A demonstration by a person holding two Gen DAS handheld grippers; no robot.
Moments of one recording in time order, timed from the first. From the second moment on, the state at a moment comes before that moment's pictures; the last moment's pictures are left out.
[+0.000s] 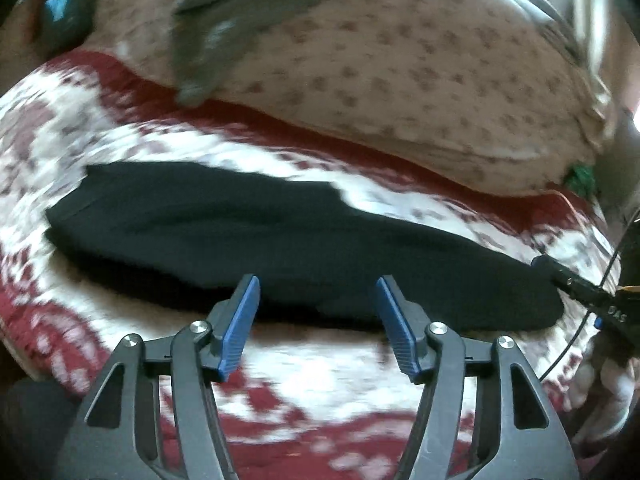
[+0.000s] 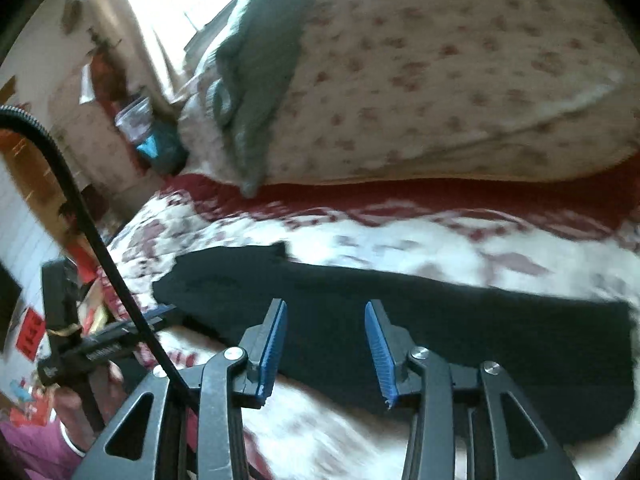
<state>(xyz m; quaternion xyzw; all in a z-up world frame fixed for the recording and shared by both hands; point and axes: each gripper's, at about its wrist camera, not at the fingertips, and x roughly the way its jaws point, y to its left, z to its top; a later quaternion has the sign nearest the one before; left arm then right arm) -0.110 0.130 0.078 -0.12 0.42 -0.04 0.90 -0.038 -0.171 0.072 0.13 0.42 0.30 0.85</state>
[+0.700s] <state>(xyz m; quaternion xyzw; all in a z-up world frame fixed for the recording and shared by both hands) 0.018 -0.115 0.061 0.01 0.50 -0.34 0.79 -0.058 -0.353 -0.015 0.29 0.48 0.15 0.82</state>
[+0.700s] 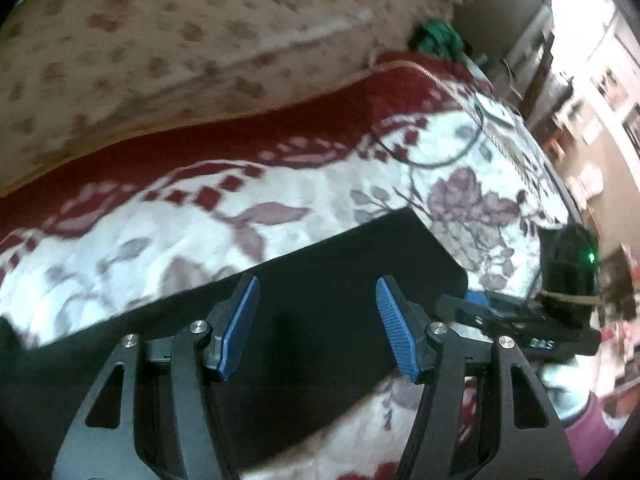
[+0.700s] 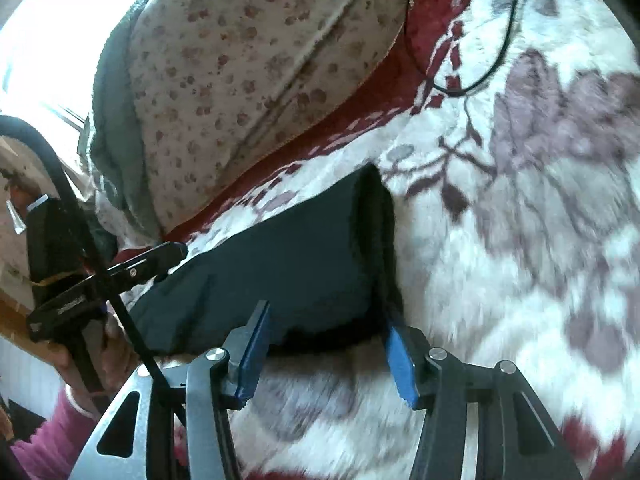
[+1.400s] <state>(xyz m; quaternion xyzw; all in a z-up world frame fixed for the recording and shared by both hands) 0.067 -0.241 0.021 0.18 0.52 -0.49 0.68 -0.084 -0.379 -0.044 0.42 0.43 0.22 0.77</state>
